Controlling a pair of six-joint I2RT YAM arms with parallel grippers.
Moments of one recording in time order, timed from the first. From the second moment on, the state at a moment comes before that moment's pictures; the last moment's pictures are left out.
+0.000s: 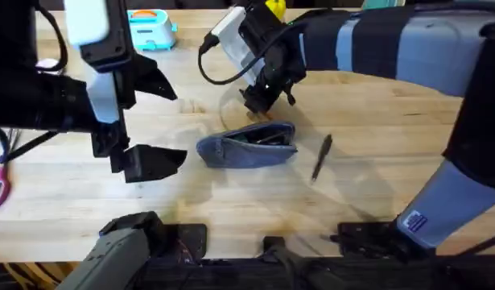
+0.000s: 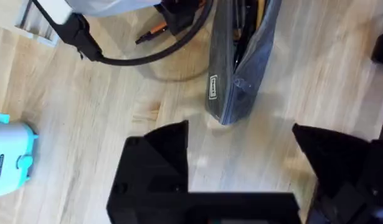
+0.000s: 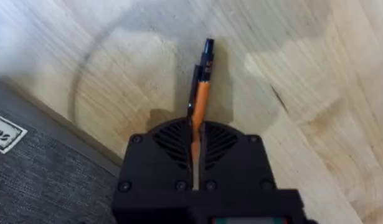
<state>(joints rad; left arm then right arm) 0.21 1.05 1.15 -1.47 0.66 1.49 0.64 1.97 1.40 -0.69 -0.02 -0.27</state>
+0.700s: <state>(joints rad) 0.21 1.05 1.15 -1.47 0.66 1.49 0.58 2.01 1.63 -0.76 0.10 -0.32</state>
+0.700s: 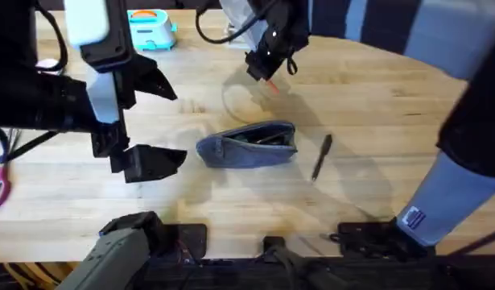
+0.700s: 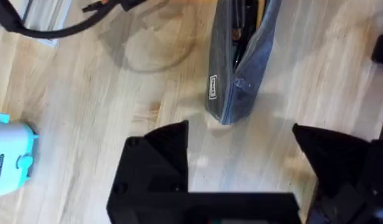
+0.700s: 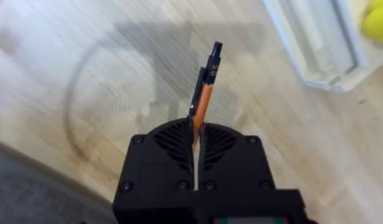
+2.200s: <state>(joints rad) 0.42 1.31 1.15 -1.67 0.73 1.95 0.72 1.42 1.16 -1.02 -0.26 -0.97</state>
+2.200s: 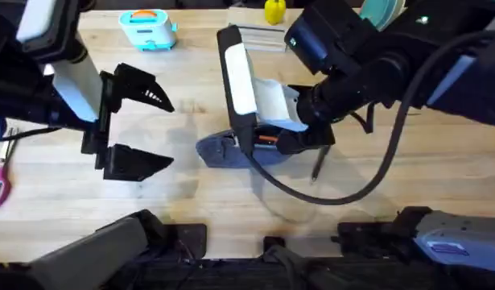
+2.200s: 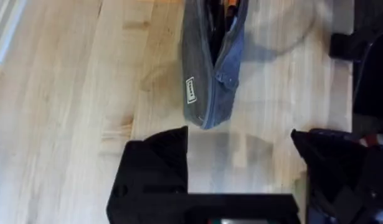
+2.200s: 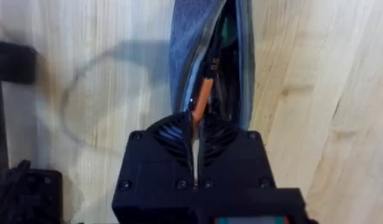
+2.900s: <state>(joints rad) 0.43 1.36 1.15 -1.68 0.76 2.05 0.73 1.57 1.16 -0.86 -0.19 -1.16</state>
